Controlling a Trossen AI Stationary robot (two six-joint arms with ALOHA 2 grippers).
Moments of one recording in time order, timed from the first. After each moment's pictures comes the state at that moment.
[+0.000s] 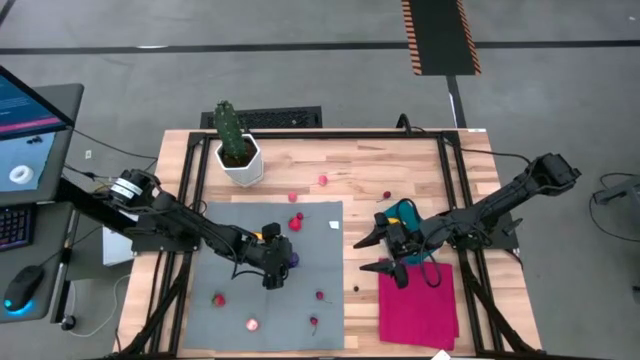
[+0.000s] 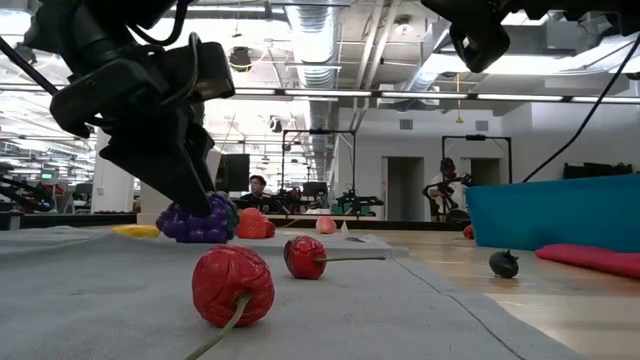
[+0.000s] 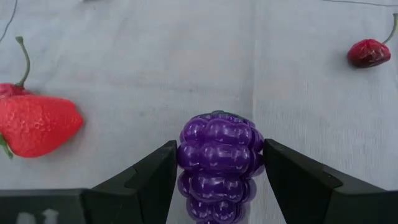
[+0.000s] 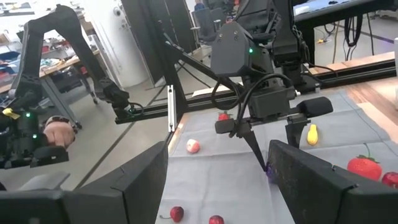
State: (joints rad) left arm -0.38 1.60 0.72 -0.08 -0.28 -0.42; right arm 0.43 1.21 0.51 0.59 0.16 0.26
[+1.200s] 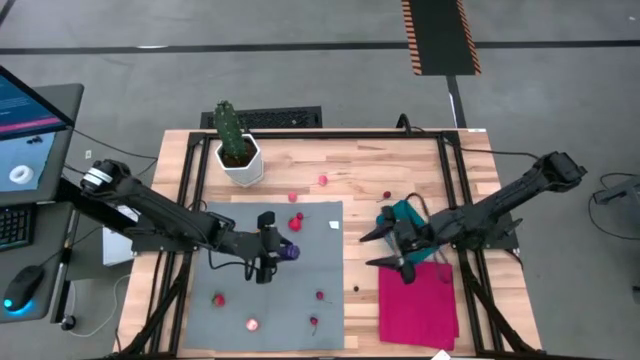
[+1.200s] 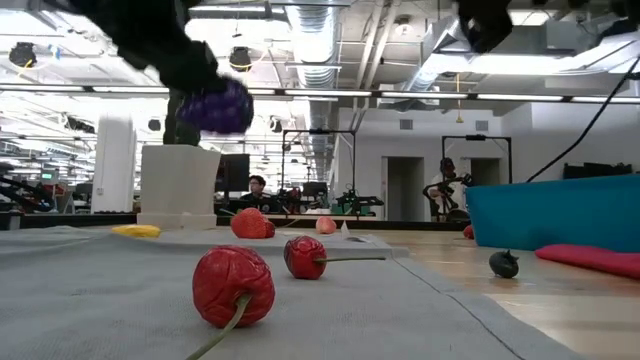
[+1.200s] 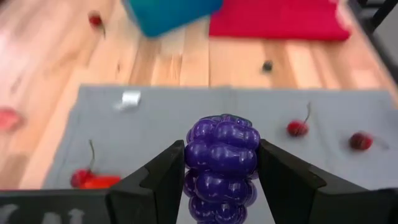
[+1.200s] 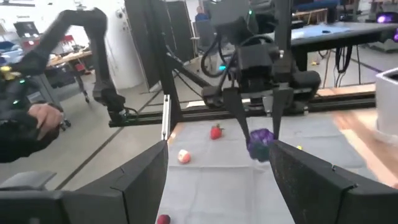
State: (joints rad) left arm -0.39 1.29 0.72 -0.07 -0.32 -0.25; right arm 0.43 1.09 0.51 0.51 0.17 0.15
